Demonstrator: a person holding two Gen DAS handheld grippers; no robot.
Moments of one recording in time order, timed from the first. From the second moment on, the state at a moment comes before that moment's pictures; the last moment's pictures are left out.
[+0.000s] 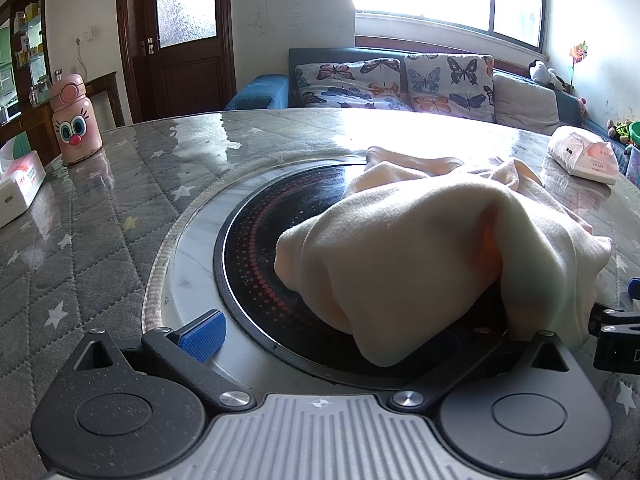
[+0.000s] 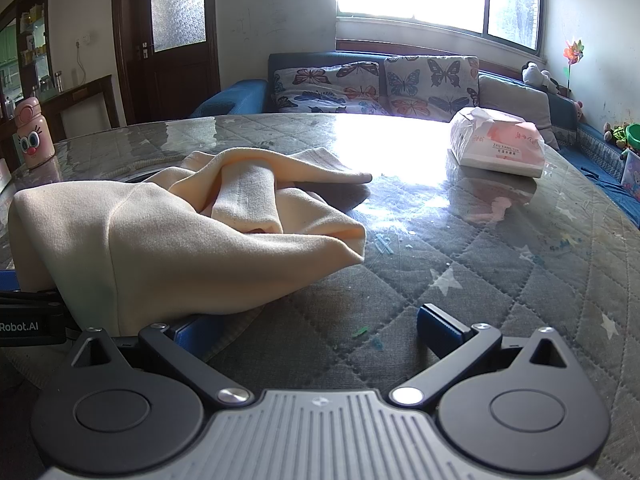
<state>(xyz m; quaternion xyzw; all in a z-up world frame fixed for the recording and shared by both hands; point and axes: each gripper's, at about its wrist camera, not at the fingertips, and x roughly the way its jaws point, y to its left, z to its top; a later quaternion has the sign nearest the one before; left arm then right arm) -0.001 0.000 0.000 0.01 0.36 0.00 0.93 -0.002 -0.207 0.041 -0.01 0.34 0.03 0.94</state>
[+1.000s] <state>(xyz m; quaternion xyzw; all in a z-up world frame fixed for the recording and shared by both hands) -0.028 0.015 0.012 0.01 0.37 0.01 0.93 -0.049 -0.199 0.077 -0.01 0.33 0.09 0.94</state>
